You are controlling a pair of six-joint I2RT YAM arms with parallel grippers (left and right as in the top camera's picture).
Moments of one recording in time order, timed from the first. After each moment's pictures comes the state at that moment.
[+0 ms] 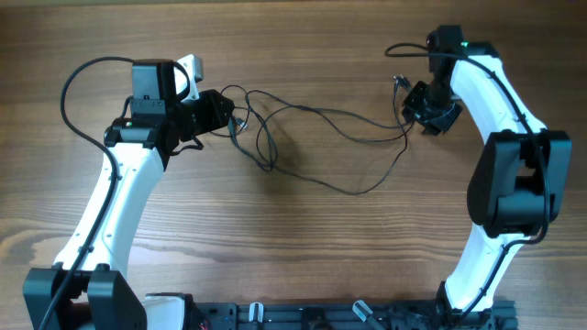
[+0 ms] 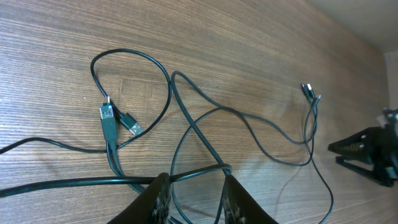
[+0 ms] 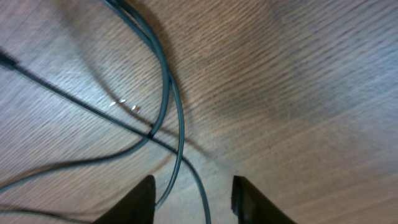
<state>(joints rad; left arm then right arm) -0.05 1.49 1.10 -0.49 0.41 -0.38 0.02 2.09 1.62 -1.09 -0.03 0.67</state>
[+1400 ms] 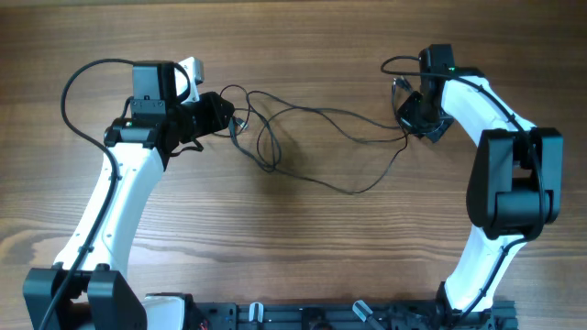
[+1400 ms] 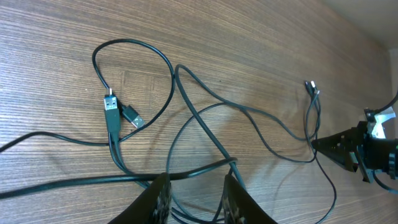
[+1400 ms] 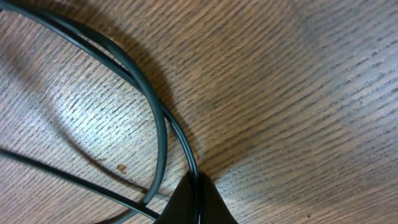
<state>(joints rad) -0.05 1.49 1.10 -0.52 0.41 -0.38 0.04 2.08 1.42 -0.79 0.00 0.73</state>
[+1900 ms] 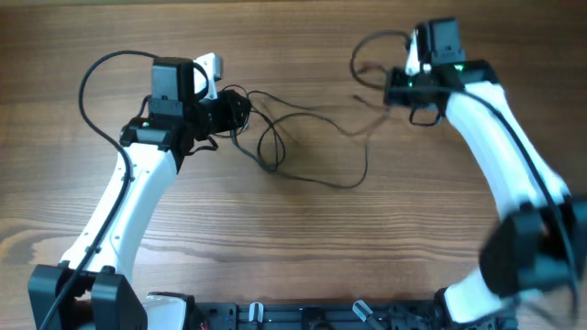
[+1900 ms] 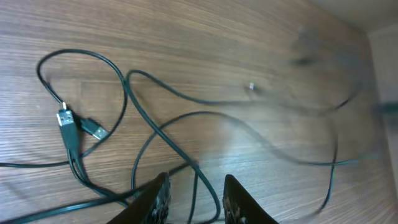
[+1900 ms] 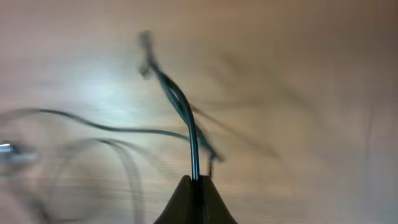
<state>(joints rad) -0.14 1.49 1.10 -0.45 0.40 -0.38 0.18 1.70 1.46 -0.71 -0.09 0.25</state>
